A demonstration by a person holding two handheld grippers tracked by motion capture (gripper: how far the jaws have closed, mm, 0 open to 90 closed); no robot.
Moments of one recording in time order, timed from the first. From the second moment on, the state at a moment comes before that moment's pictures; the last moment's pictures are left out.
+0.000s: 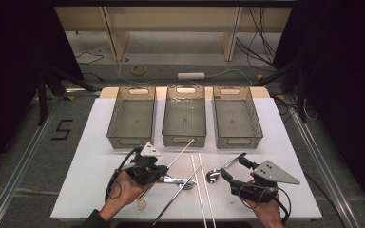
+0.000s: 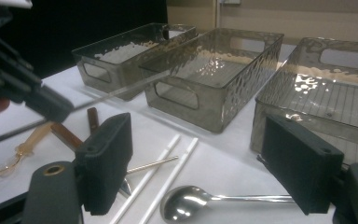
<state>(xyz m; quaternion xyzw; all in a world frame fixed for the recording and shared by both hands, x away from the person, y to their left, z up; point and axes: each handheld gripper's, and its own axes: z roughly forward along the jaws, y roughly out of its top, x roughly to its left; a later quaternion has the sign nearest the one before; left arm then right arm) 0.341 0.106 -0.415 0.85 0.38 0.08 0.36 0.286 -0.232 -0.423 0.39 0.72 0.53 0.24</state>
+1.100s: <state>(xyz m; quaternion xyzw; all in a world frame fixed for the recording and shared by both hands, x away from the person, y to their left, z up) 0.424 0.181 -0.362 0.77 0.46 0.18 0.41 0.288 -0.232 -0.424 0.39 0.72 0.53 0.23</state>
